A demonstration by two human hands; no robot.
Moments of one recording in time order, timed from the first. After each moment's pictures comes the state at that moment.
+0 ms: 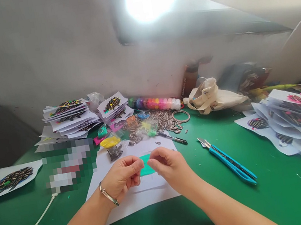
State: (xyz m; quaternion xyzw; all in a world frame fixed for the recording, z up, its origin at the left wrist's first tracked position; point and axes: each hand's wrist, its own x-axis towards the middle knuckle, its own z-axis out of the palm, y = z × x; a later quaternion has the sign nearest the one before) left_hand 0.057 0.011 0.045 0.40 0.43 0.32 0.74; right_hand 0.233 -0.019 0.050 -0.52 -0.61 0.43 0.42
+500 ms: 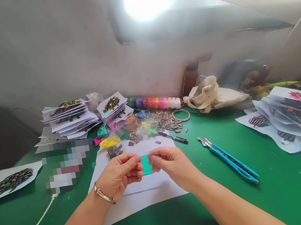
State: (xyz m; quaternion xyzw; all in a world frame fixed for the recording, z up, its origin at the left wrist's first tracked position) left_hand 0.053 0.014 0.056 0.38 0.43 0.34 0.74; right_hand 0.237 -0.013 0.054 -0.48 -0.52 0.56 0.43
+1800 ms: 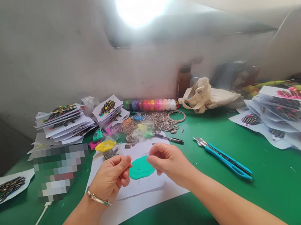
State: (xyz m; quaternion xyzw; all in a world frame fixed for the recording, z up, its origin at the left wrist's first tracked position) left_hand 0.053 0.018 0.055 0.40 0.45 0.37 0.70; right_hand 0.241 -0.012 0.058 -0.50 -0.54 0.52 0.44
